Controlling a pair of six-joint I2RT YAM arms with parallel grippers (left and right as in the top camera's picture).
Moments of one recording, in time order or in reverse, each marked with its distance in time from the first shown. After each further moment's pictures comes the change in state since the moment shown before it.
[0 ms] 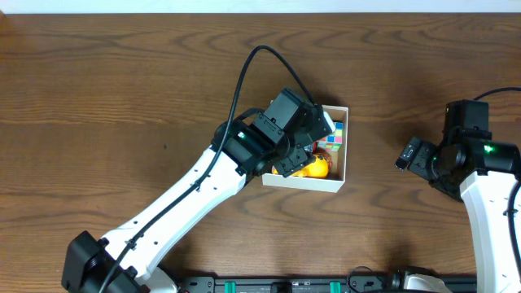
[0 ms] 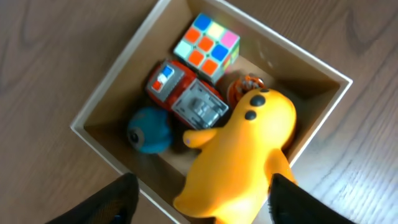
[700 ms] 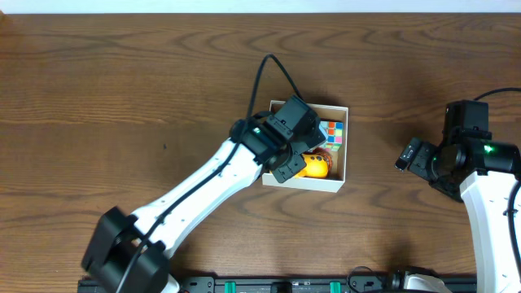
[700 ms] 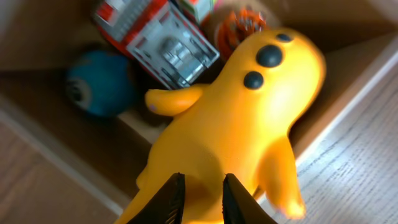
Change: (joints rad) left arm 0.000 0.132 -0.029 -0.064 0.000 -0.075; right arm 0.000 0.000 0.000 -0.005 0.000 0.000
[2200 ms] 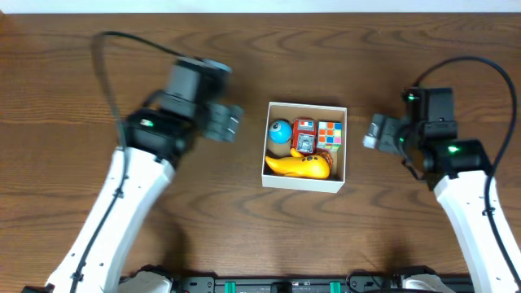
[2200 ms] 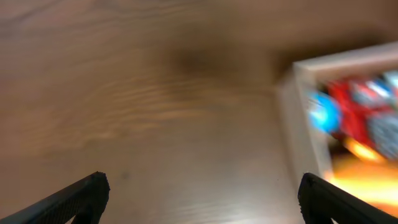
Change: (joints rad) left arm 0.453 -0.309 0.002 -0.029 -0.143 -0.301; right arm 0.264 0.002 -0.002 0.383 -0.007 -0.151
